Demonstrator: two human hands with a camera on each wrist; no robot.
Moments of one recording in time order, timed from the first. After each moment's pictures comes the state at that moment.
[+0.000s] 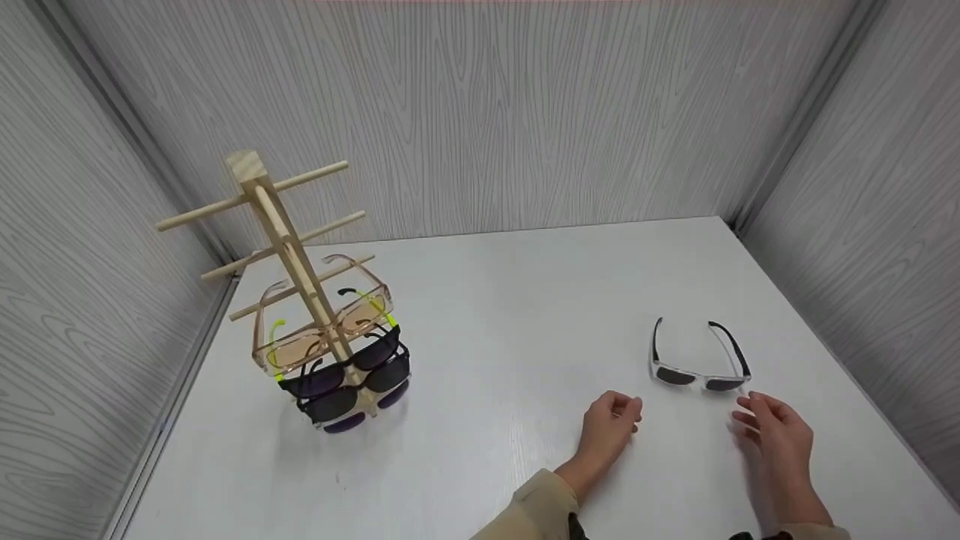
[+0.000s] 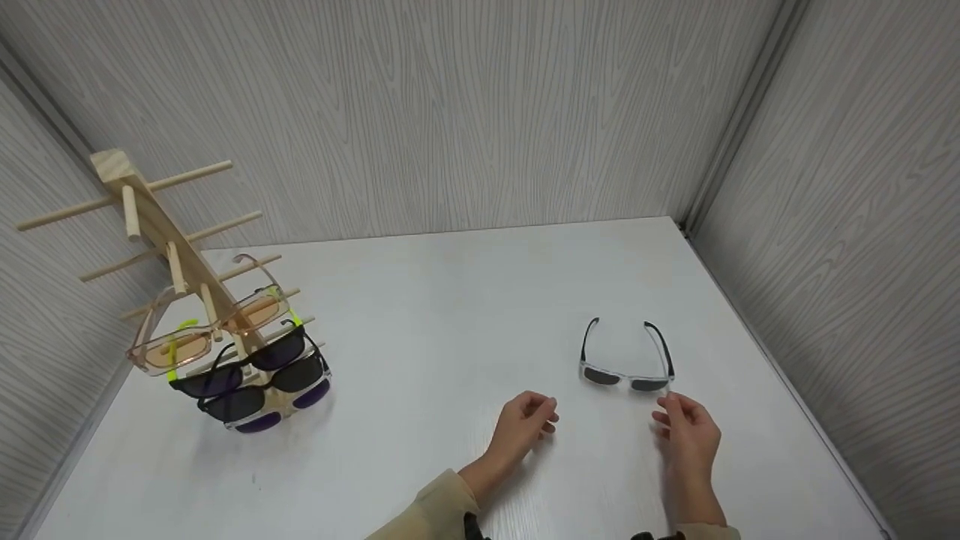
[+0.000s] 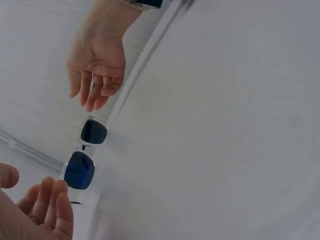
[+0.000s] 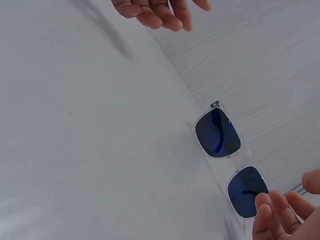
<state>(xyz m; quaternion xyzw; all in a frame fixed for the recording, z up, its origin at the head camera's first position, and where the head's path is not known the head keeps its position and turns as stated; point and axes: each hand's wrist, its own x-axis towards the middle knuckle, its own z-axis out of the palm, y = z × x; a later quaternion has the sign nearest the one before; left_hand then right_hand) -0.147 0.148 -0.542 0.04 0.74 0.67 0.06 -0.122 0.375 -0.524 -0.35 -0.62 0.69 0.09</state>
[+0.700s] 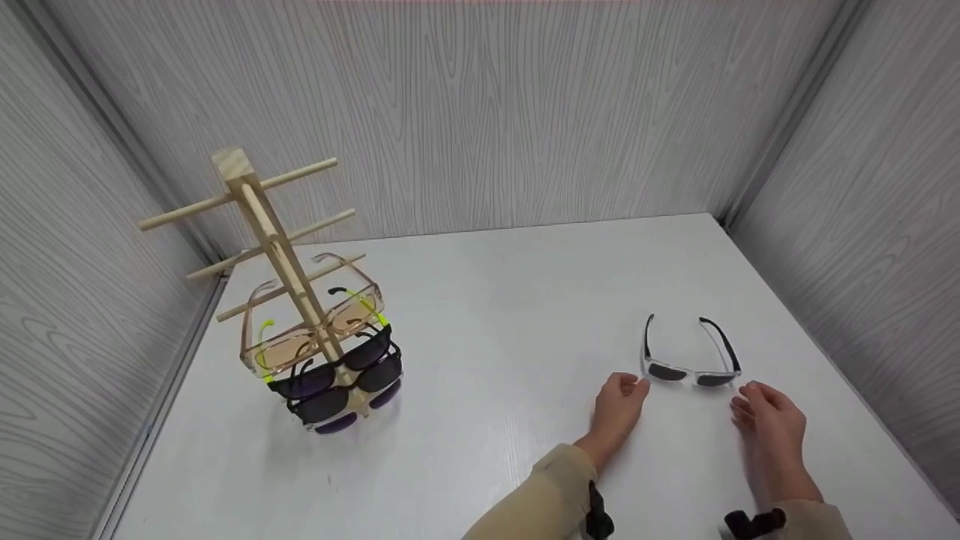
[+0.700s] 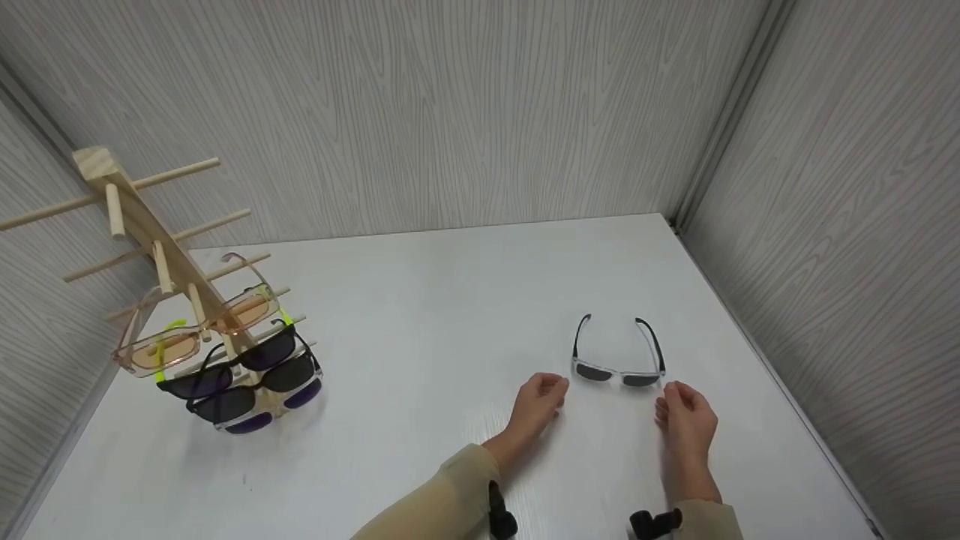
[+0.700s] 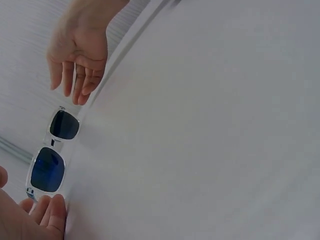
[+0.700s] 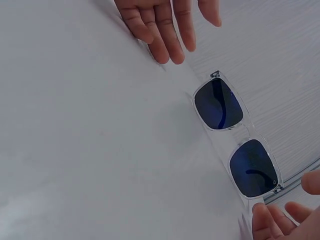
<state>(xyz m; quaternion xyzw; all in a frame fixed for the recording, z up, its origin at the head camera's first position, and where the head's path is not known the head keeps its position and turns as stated) -0.176 0.187 -0.545 -0.02 0.76 0.65 0.08 -0.133 0.395 -0.530 -0.34 -0.61 0.71 0.08</state>
